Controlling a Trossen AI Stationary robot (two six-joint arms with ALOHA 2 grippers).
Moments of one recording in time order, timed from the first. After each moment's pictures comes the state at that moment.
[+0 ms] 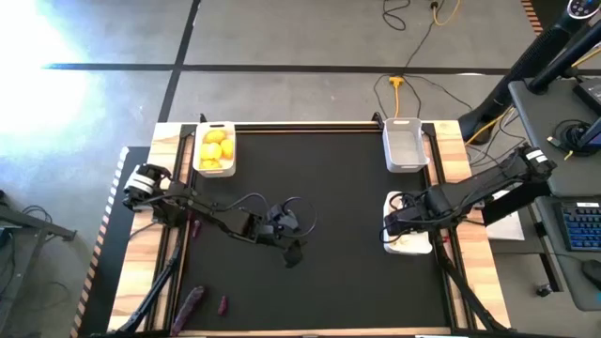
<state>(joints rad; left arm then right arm) -0.29 1.76 0.99 -0.07 -0.33 -0.59 0.33 1.12 0.75 -1.18 -0.08 1.78</state>
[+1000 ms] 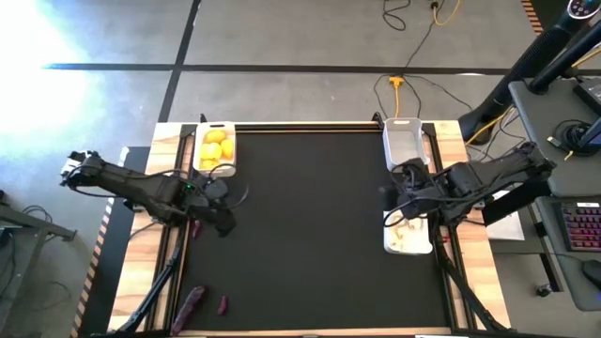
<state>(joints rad) -0.27 0.99 0.81 -1.04 -0.32 -0.92 0.33 1.14 1.23 -1.33 0.52 1.53</state>
